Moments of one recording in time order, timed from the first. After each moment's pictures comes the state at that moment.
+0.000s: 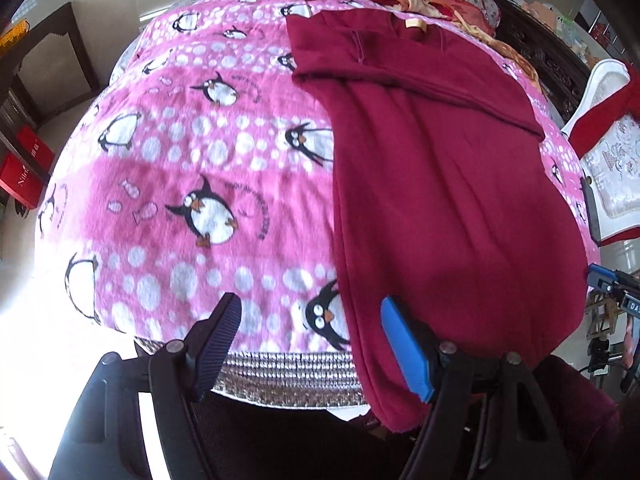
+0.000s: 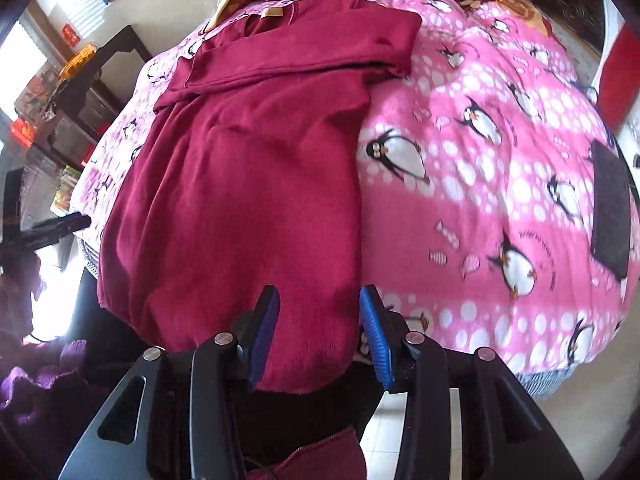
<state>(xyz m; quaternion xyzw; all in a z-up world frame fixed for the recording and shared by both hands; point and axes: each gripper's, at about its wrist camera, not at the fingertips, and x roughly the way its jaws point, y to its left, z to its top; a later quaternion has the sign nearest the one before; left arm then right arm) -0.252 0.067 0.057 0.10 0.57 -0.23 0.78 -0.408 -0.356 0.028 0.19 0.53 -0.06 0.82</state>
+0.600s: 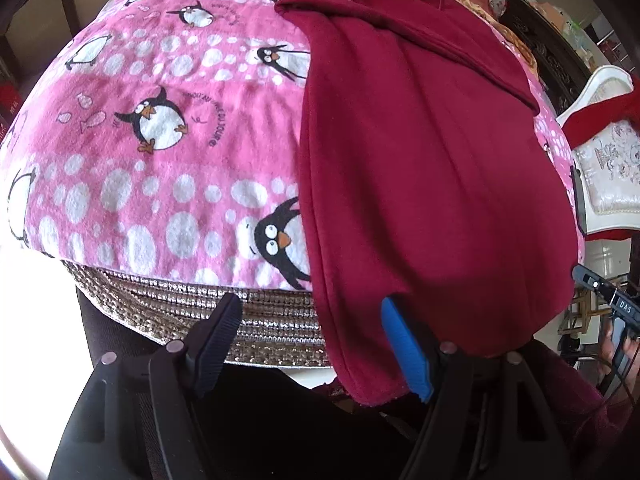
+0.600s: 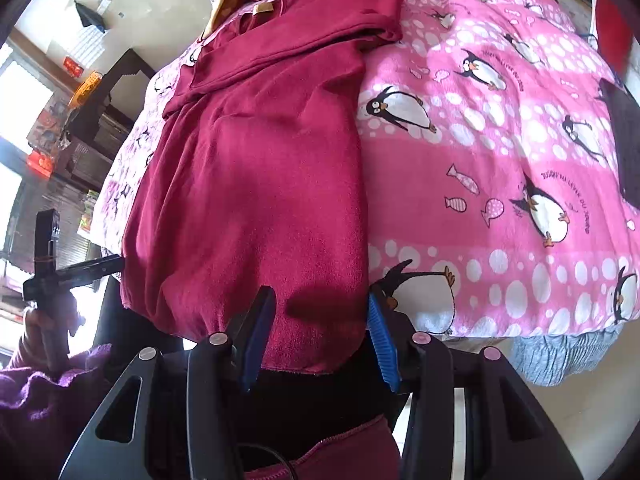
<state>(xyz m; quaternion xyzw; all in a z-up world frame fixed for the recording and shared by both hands) -0.272 0.064 0.022 0.06 0.63 -0.24 0.74 -0.423 -0.357 0.006 0.26 0.52 -0.03 0.81</state>
